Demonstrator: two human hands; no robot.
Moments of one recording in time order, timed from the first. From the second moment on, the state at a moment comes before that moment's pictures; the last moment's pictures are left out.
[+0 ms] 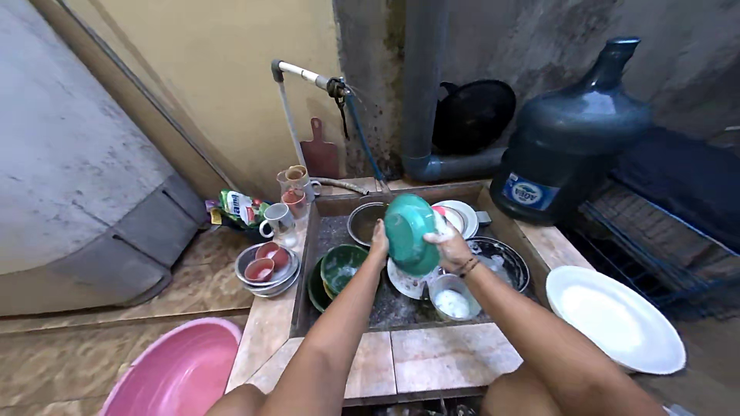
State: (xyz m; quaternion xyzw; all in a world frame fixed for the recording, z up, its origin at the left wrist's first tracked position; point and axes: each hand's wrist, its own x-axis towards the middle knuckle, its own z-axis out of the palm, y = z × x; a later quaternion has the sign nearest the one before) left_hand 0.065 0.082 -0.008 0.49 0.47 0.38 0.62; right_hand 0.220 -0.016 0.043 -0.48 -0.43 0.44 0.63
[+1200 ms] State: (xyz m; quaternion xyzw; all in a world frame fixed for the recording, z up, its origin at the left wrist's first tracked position) left_hand 0.094 0.003 0.024 0.61 0.45 0.47 0.46; right_hand 0.196 -0.003 0.022 -0.65 -0.53 0.13 0.53
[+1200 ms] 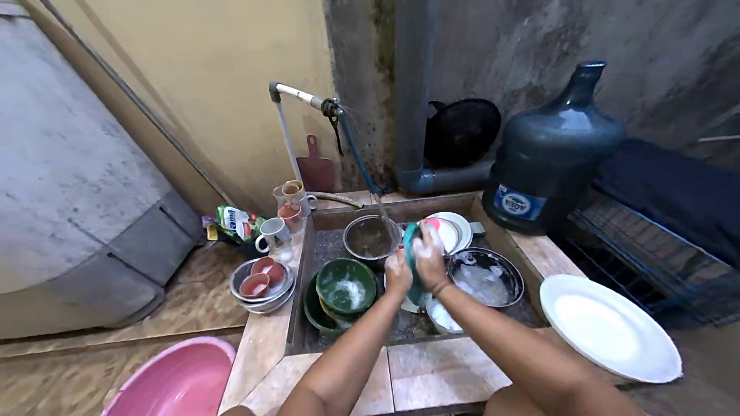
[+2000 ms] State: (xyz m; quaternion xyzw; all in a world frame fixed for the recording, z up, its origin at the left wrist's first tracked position) left_hand 0.054 0.025 0.015 0.40 0.46 0.42 0.67; right_hand 0.225 0.004 0.012 -0.68 -0.57 0.15 0.45
